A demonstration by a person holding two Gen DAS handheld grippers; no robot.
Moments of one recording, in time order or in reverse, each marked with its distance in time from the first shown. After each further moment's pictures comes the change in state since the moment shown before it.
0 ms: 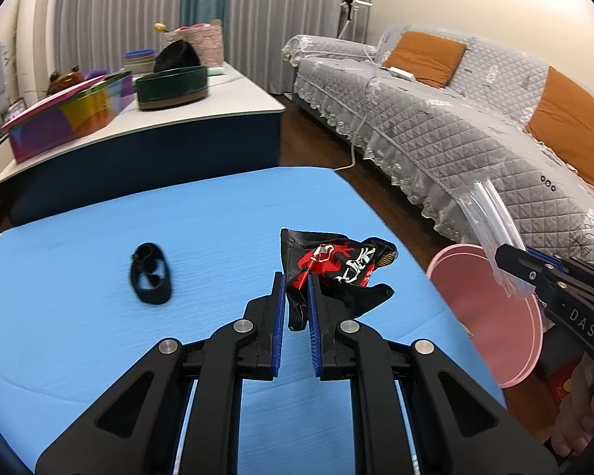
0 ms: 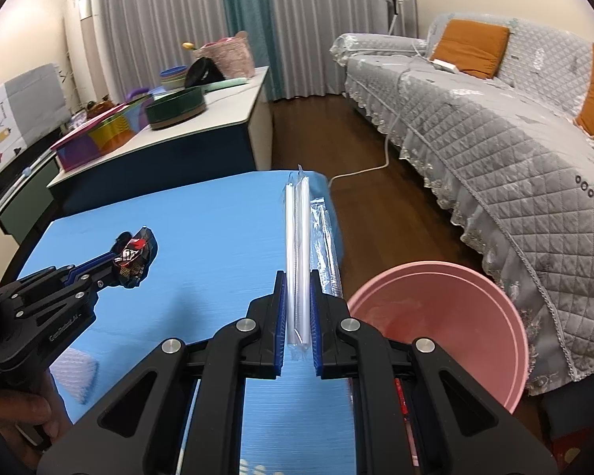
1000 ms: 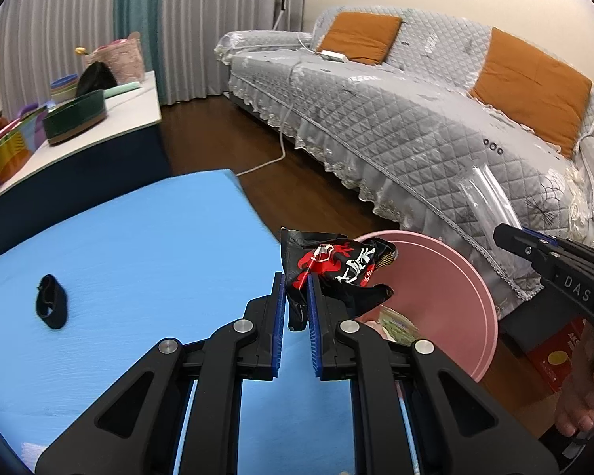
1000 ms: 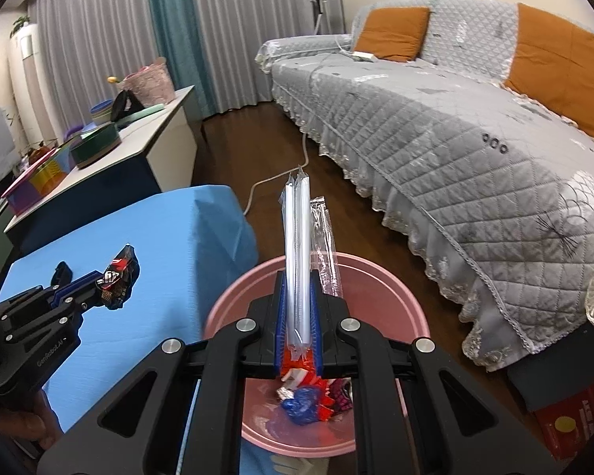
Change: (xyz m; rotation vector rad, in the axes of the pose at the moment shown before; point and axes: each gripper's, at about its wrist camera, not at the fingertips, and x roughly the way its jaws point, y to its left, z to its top) left arm 0.020 -0.116 0.002 0.133 0.034 -0.131; right arm -0.035 -0.119 -0.016 0.155 -0.024 -0.158
